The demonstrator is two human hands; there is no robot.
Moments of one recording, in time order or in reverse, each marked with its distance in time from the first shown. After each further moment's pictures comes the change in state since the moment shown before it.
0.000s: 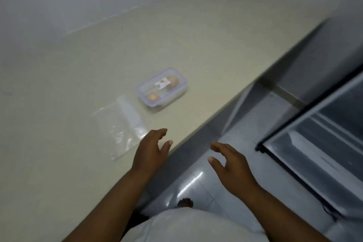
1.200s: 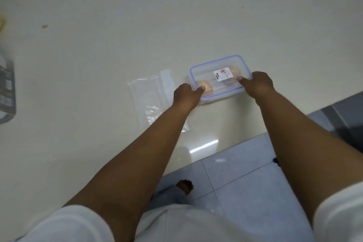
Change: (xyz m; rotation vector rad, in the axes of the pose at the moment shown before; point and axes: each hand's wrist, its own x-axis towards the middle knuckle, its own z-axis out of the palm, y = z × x) left_hand 0.173 -0.074 -0.024 -0.282 -0.022 -0.735; right_hand 0.342 -0.075 0.054 -0.344 0.009 0.220
